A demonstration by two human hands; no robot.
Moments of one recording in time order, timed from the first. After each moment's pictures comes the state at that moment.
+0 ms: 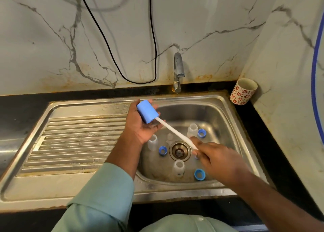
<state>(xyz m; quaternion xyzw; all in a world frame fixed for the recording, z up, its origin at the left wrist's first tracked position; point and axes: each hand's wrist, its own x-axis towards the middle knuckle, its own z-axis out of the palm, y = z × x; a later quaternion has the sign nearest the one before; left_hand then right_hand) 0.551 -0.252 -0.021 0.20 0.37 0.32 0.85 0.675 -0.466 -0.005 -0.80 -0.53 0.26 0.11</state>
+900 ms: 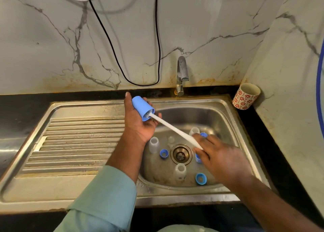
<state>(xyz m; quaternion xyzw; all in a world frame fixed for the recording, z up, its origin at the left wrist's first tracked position) 0.548 -0.248 -0.002 0.17 0.33 0.40 0.84 0.670 -0.450 -0.011 -0.81 -0.55 0.17 0.11</state>
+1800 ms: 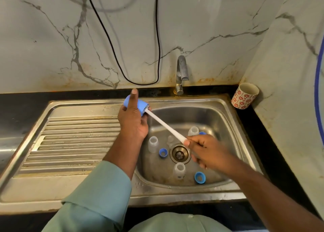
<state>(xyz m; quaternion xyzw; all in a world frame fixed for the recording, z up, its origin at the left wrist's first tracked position) 0.547 -0.237 -0.006 0.17 0.42 0.50 0.74 0.664 -0.425 0.005 -0.74 -0.41 0.43 0.33</state>
